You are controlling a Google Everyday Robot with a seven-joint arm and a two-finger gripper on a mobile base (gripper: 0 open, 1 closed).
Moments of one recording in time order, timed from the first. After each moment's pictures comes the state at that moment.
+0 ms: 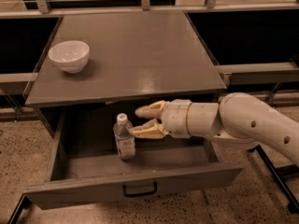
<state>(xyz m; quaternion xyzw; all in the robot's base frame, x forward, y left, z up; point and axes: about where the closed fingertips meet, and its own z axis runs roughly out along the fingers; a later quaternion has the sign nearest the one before) 0.517 0.011 0.800 -0.52 0.64 0.23 0.52</state>
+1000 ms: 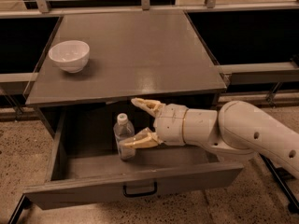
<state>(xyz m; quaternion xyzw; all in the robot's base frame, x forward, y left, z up) 0.483 0.036 0.820 -0.56 0.57 0.23 0.56</state>
